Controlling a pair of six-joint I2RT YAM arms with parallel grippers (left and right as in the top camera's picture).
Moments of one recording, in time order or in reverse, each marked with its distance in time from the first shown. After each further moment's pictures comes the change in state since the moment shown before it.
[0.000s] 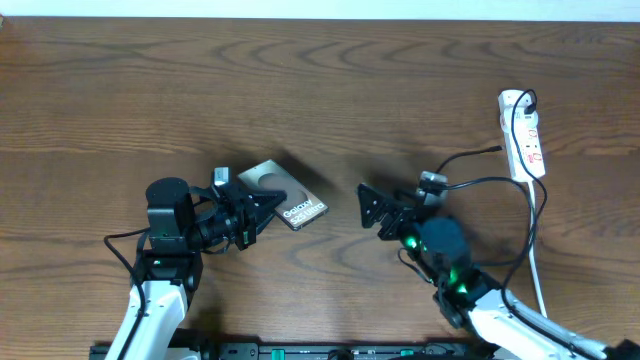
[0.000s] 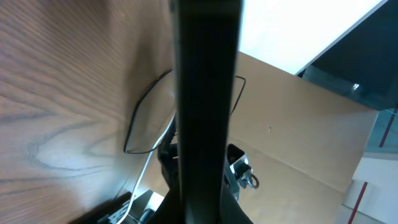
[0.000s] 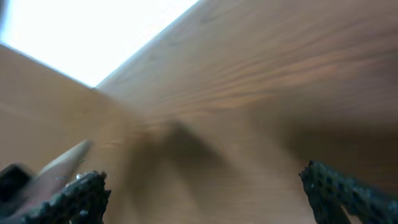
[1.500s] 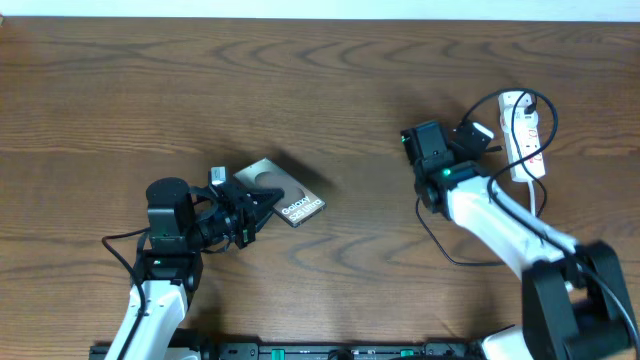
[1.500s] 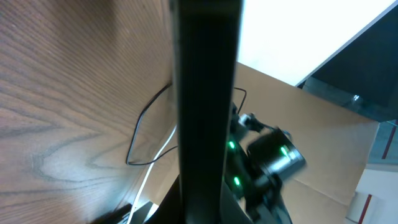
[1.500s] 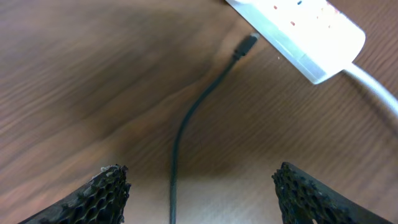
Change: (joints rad) left arm 0.000 0.003 0.000 0.000 -0.050 0.002; right arm -0.240 0.472 0.698 -1.023 0.538 0.105
